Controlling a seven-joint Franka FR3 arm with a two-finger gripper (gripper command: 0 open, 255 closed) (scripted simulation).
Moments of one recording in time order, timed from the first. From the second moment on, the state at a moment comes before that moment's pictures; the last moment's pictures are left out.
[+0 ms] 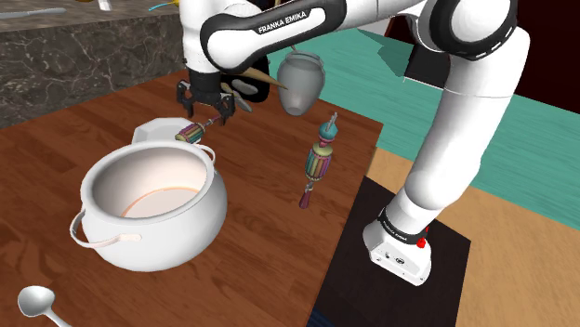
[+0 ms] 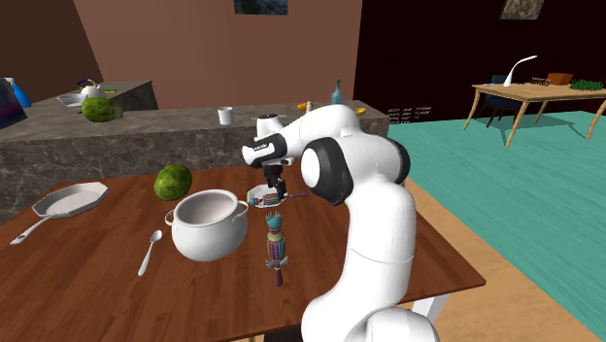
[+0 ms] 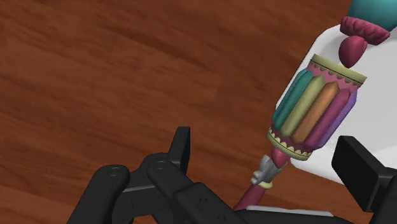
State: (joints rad) arm -0.16 0.27 0.62 -1.82 -0.24 2.10 1.55
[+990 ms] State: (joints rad) arm -0.06 0.54 0.52 -1.63 -0.37 2.14 1.78
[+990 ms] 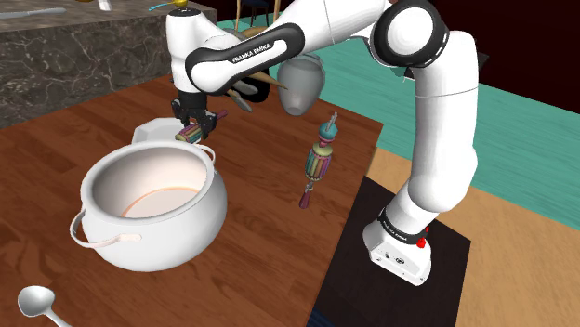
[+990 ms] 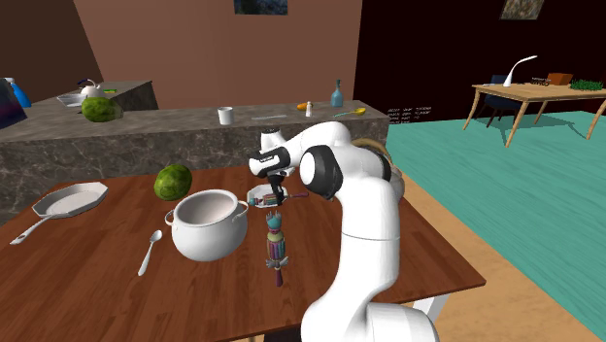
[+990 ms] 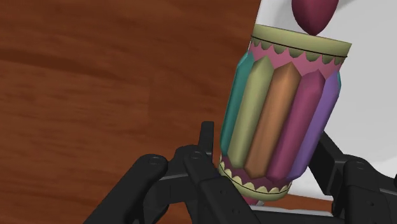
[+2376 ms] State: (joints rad) arm -0.07 0.49 0.55 -1.56 -0.33 2.03 1.76
